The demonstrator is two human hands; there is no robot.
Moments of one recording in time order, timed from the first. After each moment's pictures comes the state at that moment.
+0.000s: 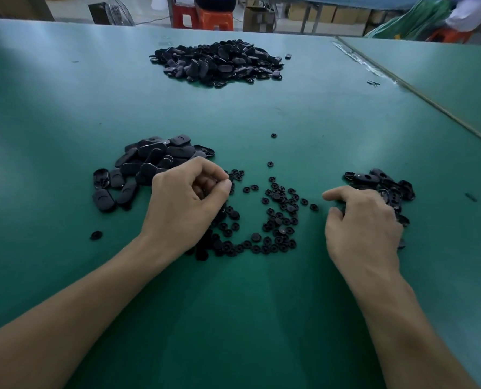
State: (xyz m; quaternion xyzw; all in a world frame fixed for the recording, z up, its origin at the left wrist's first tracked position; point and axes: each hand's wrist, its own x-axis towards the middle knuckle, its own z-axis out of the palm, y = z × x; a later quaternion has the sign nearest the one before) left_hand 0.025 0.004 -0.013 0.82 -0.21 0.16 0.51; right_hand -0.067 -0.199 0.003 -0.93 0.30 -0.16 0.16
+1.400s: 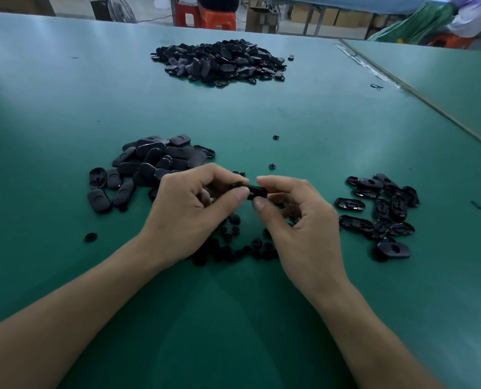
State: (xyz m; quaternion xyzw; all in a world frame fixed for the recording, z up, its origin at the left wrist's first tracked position) left_hand 0.021 0.002 -0.009 0.75 -0.29 0.09 0.58; right_hand -0.048 -0.152 -0.009 -0.81 0.00 -0.27 0.52
